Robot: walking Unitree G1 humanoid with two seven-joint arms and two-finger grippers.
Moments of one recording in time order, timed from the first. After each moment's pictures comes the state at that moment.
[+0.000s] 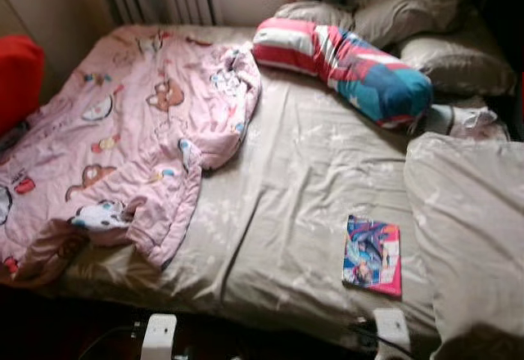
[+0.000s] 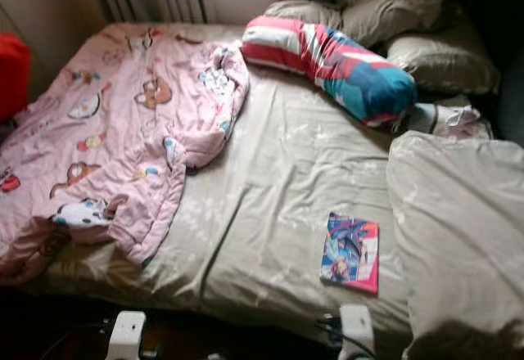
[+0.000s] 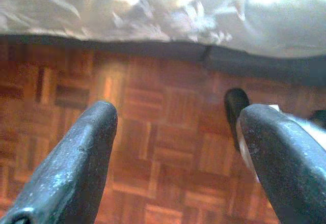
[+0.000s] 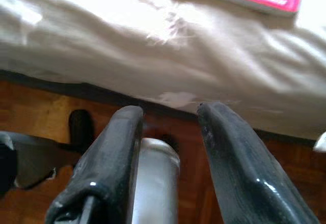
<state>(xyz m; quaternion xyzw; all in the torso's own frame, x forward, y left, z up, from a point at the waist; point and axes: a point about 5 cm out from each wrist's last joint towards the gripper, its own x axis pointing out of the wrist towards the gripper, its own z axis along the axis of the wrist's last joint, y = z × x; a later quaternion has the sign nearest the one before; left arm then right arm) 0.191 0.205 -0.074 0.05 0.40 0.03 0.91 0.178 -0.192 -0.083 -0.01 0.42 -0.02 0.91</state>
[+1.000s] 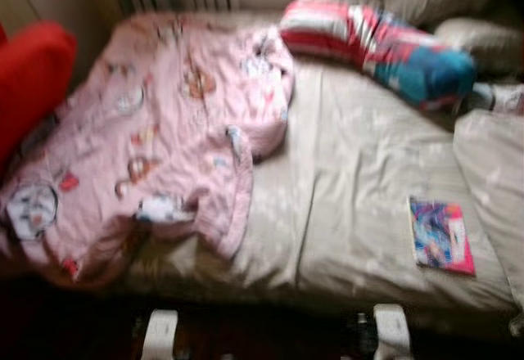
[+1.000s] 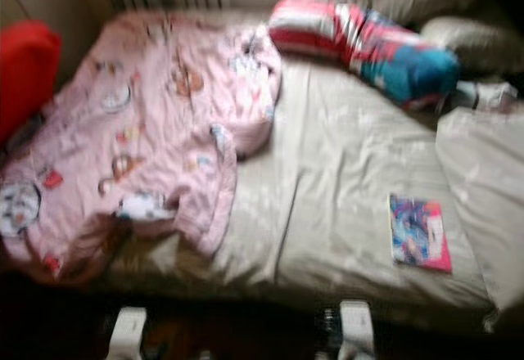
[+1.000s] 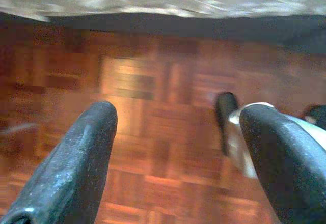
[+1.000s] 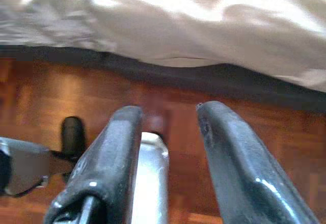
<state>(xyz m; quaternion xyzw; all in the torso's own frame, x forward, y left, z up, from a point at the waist) 0.191 0.204 -0.075 0.04 0.40 0.03 0.91 0.182 -0.193 -0.081 -0.01 0.42 -0.03 0.91</state>
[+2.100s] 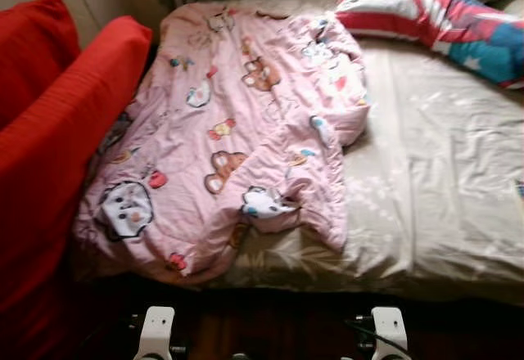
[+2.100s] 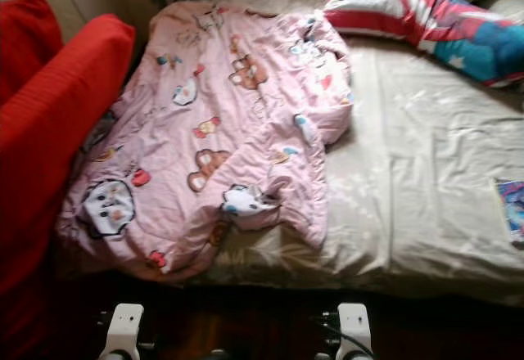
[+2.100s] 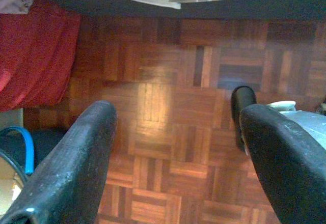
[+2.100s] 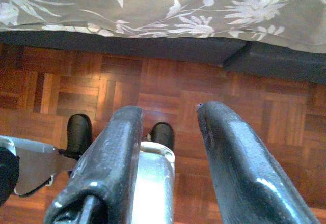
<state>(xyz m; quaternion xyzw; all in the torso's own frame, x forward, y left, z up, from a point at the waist) 0.192 0.208 -0.073 0.05 0.40 0.03 0.91 0.185 -0.195 -0.079 -0.01 0.41 -0.03 0.91</state>
